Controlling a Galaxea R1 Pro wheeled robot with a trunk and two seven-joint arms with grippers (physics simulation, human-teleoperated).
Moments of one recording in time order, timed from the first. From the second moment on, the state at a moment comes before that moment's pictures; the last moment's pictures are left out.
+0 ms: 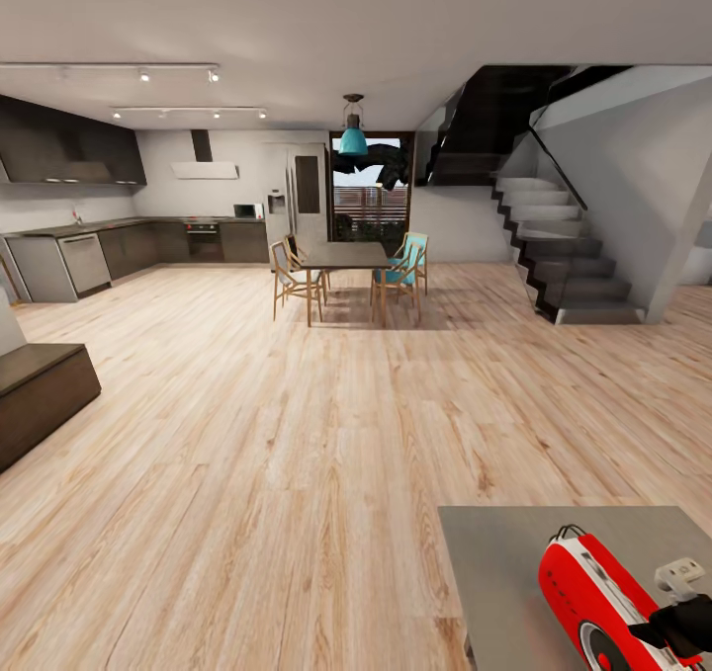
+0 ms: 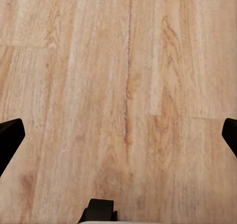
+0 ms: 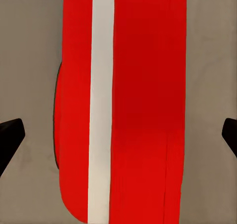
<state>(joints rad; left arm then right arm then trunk) 0.03 -0.07 0.00 -0.50 0.00 -0.22 0.13 -0.38 -0.52 -0.34 -0.65 0.52 0.36 0.83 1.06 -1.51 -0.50</state>
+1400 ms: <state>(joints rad) 0.03 -0.05 0.00 -0.49 -0.01 -0.23 0.14 -0.38 -0.52 -0.35 -0.65 0.52 0.35 0.83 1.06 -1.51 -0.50</state>
